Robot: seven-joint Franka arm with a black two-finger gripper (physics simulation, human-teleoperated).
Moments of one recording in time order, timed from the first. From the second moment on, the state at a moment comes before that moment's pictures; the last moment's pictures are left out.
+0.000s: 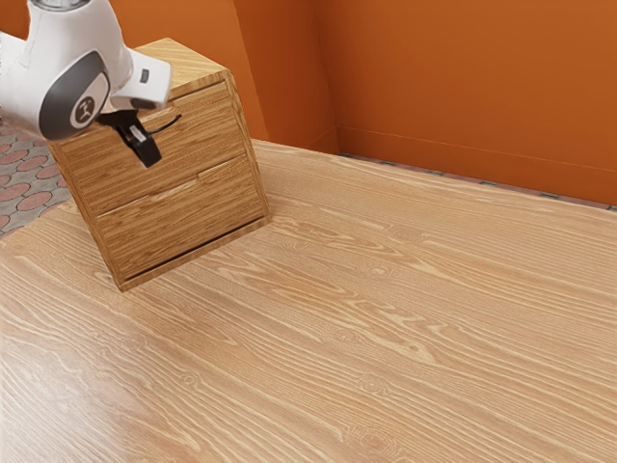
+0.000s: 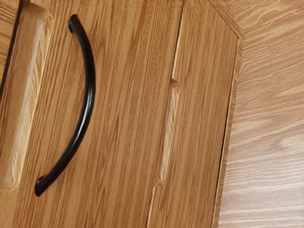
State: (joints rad) arm 0.13 0.10 0.23 -1.47 0.41 2.05 0.49
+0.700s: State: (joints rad) arm 0.18 0.24 0.25 -1.36 0.31 2.09 0.61
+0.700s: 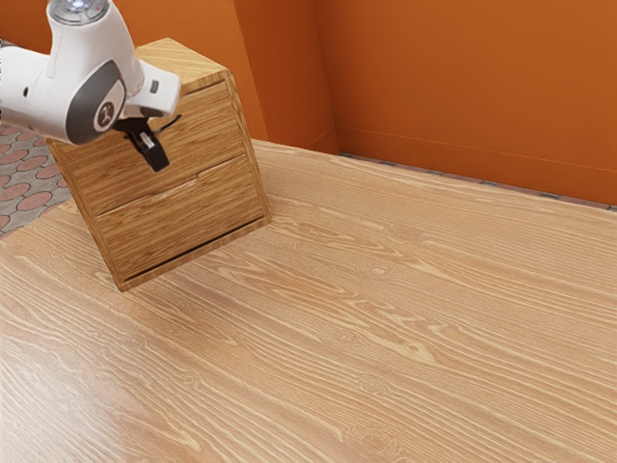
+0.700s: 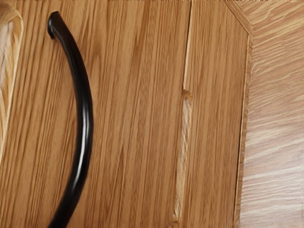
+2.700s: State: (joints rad) arm 0.19 -0.03 0.04 -1.70 0.21 2.12 0.65
